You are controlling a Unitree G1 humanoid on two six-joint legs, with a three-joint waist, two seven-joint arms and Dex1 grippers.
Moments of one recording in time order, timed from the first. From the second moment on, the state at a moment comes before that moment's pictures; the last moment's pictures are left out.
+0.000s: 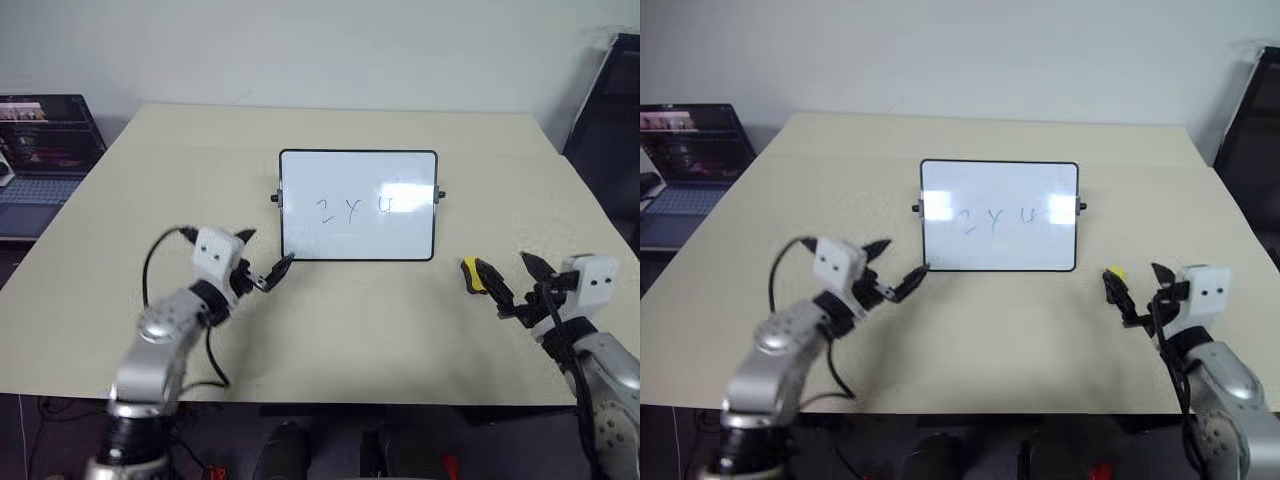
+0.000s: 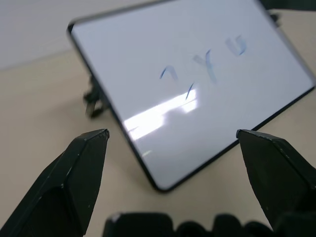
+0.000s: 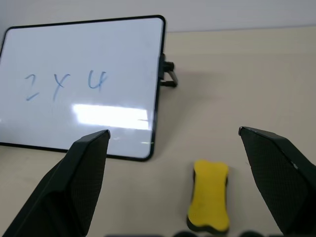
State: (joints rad) left arm -0.26 0.56 0.09 -0.26 -0.32 0.35 -0.66; right arm 0.05 -0.42 -0.36 -0.66 0.58 0.71 0.23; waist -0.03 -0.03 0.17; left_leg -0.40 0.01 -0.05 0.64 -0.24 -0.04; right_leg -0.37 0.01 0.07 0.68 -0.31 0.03
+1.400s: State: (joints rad) left arm -0.55 0.63 -0.21 -0.07 -0.28 0.27 -1.15; right arm -0.24 -0.33 -0.22 -0.33 0.36 0.95 0.03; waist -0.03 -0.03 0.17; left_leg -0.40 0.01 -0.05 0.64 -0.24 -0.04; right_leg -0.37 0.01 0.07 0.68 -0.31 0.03
